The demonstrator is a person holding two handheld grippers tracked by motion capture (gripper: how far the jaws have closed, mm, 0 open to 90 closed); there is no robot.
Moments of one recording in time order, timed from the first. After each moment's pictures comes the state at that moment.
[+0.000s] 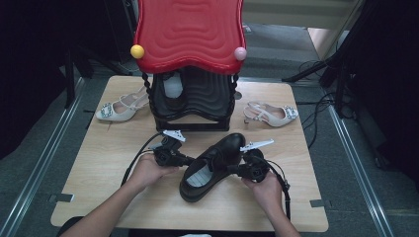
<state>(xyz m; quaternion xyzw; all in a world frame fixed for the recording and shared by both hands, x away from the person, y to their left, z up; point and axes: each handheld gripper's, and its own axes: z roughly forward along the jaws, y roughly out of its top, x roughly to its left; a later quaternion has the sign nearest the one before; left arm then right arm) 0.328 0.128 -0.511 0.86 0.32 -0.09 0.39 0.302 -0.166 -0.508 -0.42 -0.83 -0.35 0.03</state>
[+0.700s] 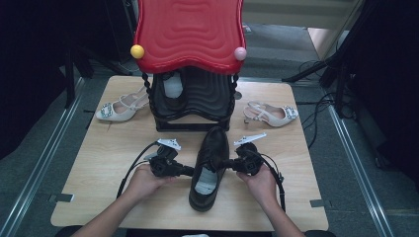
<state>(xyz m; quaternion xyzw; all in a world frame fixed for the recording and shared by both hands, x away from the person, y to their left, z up) 0.297 0.132 -0.515 0.84 0.35 -0.11 0.40 0.320 -0.150 -0.507 -0.41 -0.85 -0.34 0.02</state>
